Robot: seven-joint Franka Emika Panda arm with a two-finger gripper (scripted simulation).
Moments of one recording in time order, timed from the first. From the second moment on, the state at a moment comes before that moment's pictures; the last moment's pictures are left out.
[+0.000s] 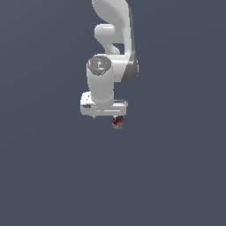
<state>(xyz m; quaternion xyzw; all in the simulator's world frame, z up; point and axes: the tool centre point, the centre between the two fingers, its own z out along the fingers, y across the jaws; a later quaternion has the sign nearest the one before) -0.033 -0.042 0.152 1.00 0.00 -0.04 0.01</state>
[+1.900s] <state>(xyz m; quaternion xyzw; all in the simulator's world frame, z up) -0.083 0.028 0.087 0.98 0.17 0.00 0.00</state>
